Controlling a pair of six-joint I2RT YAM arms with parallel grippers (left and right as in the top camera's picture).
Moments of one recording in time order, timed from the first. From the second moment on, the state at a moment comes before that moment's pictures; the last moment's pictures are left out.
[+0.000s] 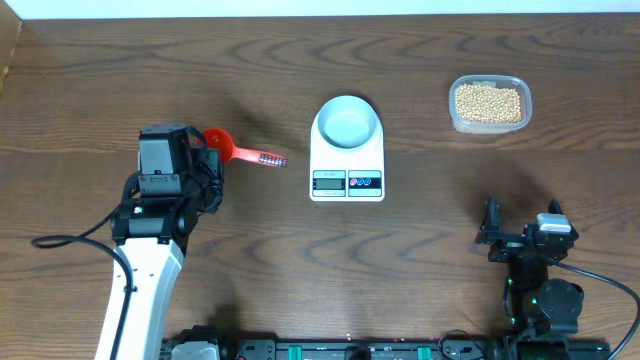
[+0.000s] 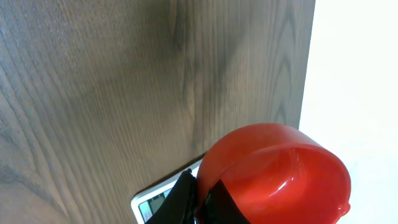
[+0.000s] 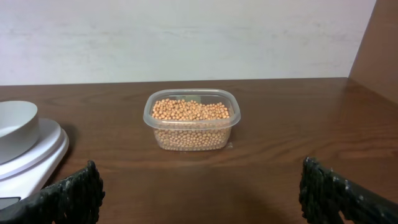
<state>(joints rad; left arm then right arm) 0.01 1.15 0.91 -0.63 0.08 -1.44 0.00 0.01 0.01 -0.07 0.07 0.02</state>
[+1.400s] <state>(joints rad) 0.01 1.15 0.91 -0.62 0.10 -1.56 0.00 0.01 0.01 -0.07 0.07 0.02</state>
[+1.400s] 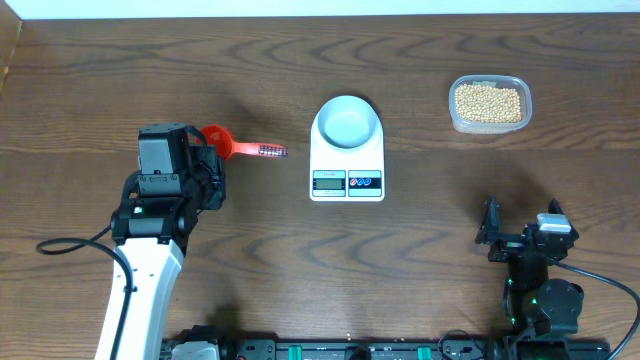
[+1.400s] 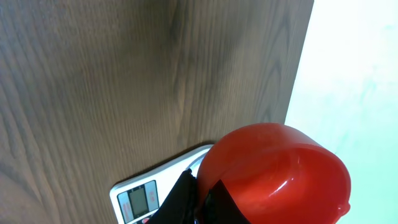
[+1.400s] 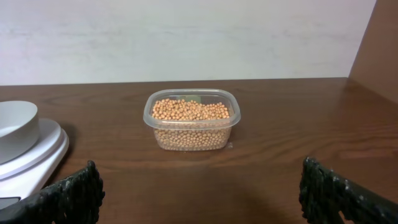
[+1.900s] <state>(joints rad) 0.01 1.15 0.91 -0.62 0.13 -1.59 0.00 0.01 0.01 -0.07 0.07 0.02</state>
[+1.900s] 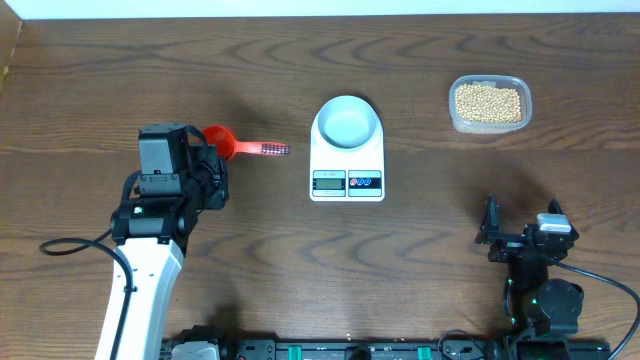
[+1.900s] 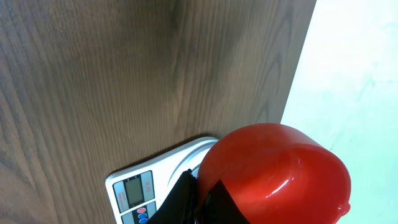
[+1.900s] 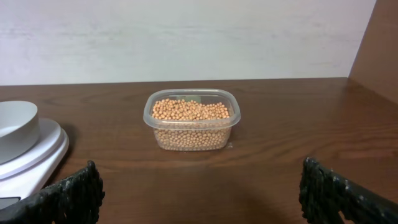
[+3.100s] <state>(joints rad) 0.01 1.15 0.91 -0.62 0.13 -1.64 0.00 0.01 0.01 -0.07 0.07 0.02</state>
